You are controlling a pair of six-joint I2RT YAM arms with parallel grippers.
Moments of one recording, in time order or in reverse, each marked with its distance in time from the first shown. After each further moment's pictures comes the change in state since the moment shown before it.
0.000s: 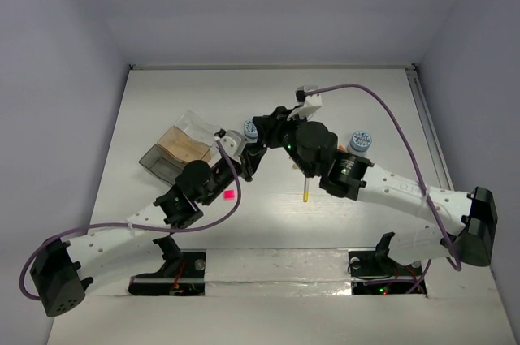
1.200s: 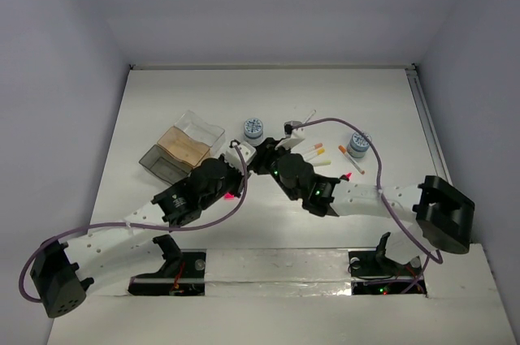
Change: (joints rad) left arm 0.014 -0.006 0.048 -0.525 -0.016 0.047; right arm 0.058 0.155 -0.323 0.398 0.013 0.233
